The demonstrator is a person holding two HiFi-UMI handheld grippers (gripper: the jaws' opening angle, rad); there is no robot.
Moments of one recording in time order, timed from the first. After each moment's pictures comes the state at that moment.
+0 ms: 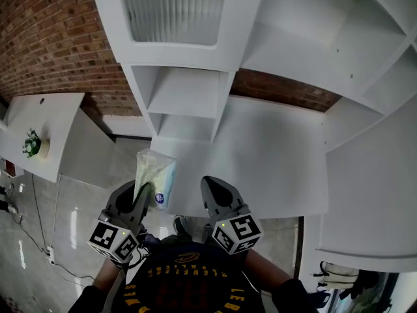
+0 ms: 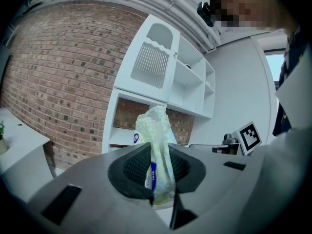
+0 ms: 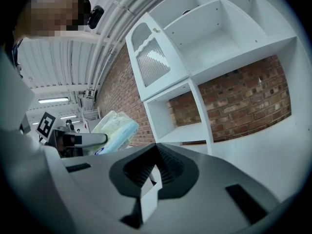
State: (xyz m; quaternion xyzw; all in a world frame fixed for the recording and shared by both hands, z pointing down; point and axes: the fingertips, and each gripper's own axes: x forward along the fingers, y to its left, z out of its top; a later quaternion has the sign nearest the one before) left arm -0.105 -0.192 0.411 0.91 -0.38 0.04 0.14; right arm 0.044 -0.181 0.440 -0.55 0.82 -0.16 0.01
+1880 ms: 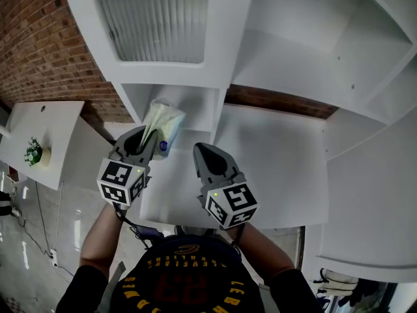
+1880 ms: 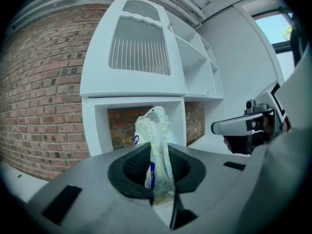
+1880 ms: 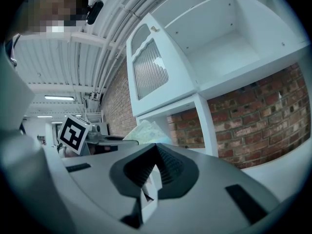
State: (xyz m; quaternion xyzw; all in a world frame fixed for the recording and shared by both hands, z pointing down) left arm -0.033 -0.365 0.392 0.91 -0.39 0.13 0.00; right arm 0.071 -0.297 0.380 -0.53 0.84 -0.10 0.03
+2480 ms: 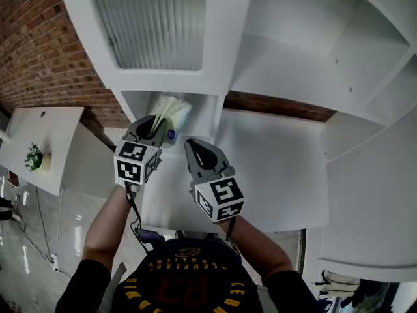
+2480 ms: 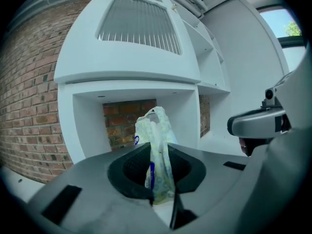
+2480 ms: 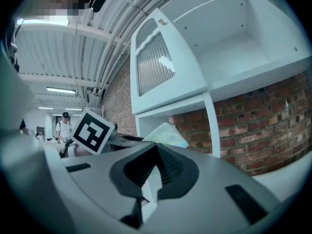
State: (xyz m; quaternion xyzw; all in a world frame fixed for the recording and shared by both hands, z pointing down) left arm -0.004 -0.421 0.413 0.90 -0.39 0.16 0.01; right arm 0.056 -0.326 0.382 -0.53 0.85 -0.07 0.01
